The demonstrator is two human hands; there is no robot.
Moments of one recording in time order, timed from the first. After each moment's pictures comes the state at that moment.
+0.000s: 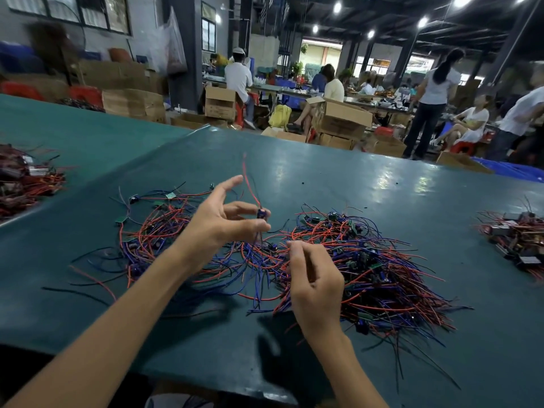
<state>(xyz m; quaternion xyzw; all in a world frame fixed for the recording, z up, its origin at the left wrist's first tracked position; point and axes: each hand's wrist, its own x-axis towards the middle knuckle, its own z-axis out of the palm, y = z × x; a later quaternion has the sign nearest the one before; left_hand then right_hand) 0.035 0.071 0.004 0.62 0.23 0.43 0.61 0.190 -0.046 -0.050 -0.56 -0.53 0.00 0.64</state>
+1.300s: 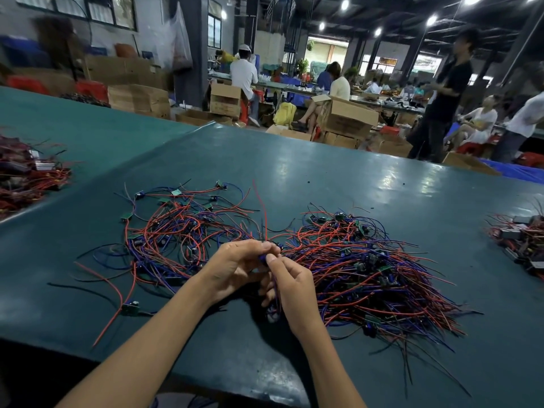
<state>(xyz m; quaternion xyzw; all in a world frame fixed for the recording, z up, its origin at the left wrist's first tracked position) 0.056 0.075 -0.077 0.48 0.22 0.34 0.78 0.173 -0.015 -0.078 -0.53 -0.42 0.40 0.62</state>
